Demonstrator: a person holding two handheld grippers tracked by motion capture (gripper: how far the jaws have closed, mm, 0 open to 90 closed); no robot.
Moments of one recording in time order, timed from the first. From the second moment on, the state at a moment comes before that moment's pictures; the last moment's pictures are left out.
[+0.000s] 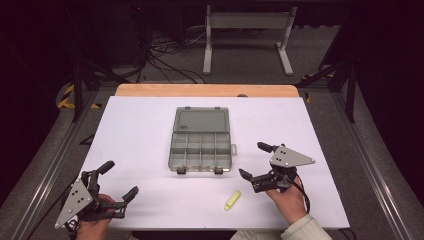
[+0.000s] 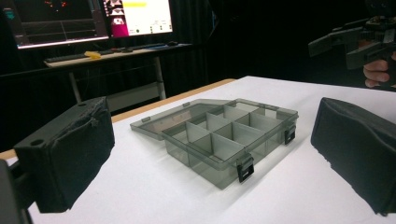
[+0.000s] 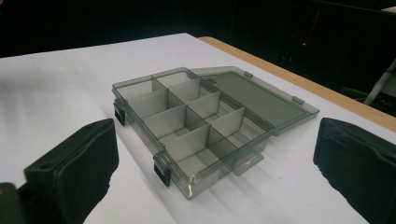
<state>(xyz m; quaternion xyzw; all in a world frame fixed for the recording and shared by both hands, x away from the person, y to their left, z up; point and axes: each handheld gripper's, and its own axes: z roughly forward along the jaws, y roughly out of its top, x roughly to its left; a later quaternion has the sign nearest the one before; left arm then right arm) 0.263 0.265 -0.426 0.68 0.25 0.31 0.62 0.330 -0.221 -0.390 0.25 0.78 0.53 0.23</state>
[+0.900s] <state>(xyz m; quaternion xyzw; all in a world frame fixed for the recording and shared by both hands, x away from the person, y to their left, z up) 0.263 0.266 -0.426 0.67 0.25 0.31 0.62 0.333 -0.182 -0.388 0.16 0.89 0.41 0.10</state>
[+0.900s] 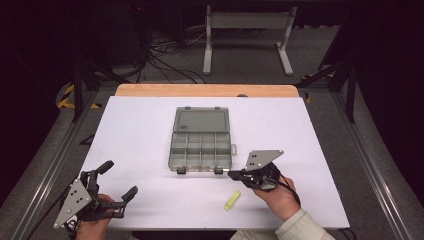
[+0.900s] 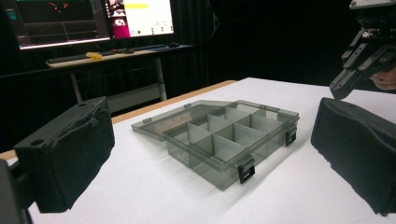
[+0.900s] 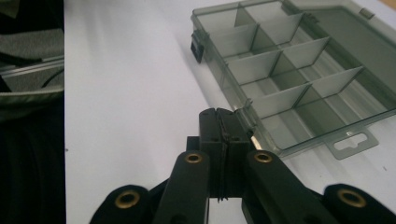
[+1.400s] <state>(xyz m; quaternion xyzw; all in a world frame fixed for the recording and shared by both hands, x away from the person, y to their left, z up) 0.263 0.266 -0.426 0.68 0.25 0.30 0.62 0.343 -0.167 -0.400 0.15 0.94 0.31 0.06</state>
